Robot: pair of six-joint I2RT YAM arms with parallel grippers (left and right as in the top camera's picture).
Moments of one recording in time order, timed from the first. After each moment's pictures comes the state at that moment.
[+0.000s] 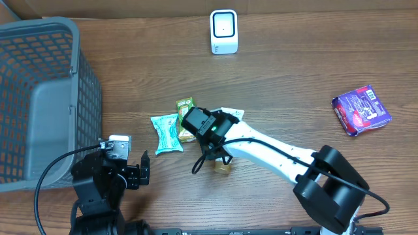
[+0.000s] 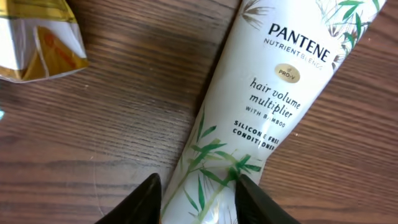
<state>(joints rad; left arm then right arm) 0.21 0.49 0.62 -0.82 0.08 0.24 0.92 1.94 1.41 -0.93 0.14 0.66</state>
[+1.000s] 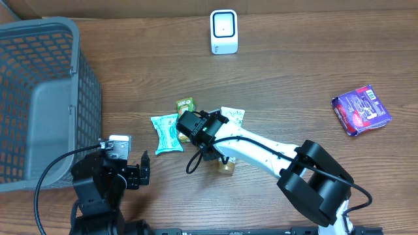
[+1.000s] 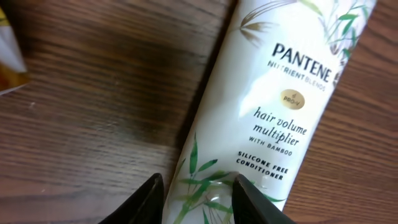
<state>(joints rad) 0.21 0.49 0.62 -0.82 0.08 0.24 0.94 2.03 1.46 -0.98 0.25 0.66</state>
